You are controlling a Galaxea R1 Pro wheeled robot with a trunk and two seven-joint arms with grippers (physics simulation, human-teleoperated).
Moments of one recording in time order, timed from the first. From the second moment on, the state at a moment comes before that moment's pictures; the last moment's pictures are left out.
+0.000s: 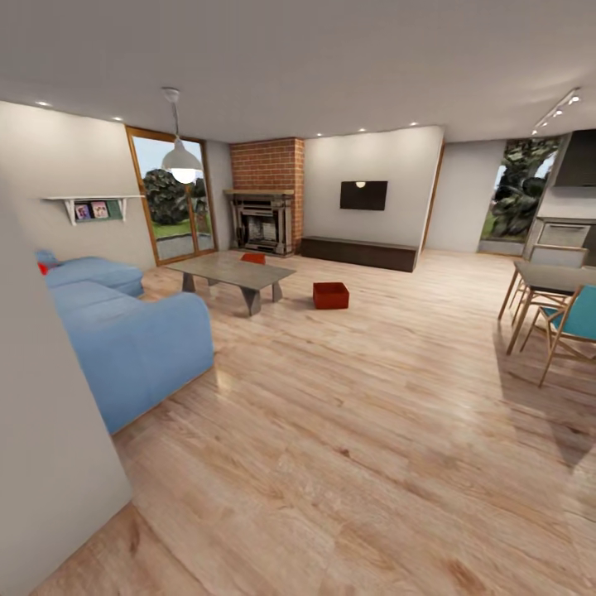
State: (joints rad) left arm 0.00 0.02 0.03 -0.07 0.02 -0.01 0.02; right arm -0.15 -0.04 1.21 0.03 -1.01 -0.04 0.05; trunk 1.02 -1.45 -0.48
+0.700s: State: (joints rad) left arm 0.00 0.02 0.03 -0.07 0.02 -0.01 0.02; right arm -0.15 -0.04 1.20 0.03 -1.01 -0.04 0.05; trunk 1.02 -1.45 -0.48
